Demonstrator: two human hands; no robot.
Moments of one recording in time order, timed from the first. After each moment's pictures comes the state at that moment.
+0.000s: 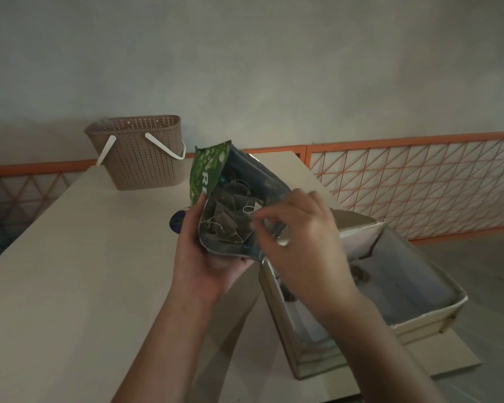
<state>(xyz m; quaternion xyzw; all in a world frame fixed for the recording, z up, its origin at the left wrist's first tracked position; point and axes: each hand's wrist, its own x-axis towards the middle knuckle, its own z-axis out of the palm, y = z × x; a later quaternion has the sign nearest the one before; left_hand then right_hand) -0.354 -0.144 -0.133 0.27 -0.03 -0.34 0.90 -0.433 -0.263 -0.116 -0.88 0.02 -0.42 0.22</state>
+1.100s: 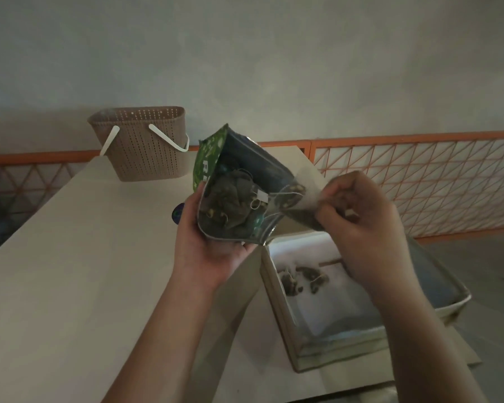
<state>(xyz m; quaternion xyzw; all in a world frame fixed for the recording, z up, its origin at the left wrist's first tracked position) -0.345 -0.146 -0.138 0.28 -0.03 -0.30 0.91 -0.465 -0.295 -0.092 -0.78 0.06 -0.36 0.51</state>
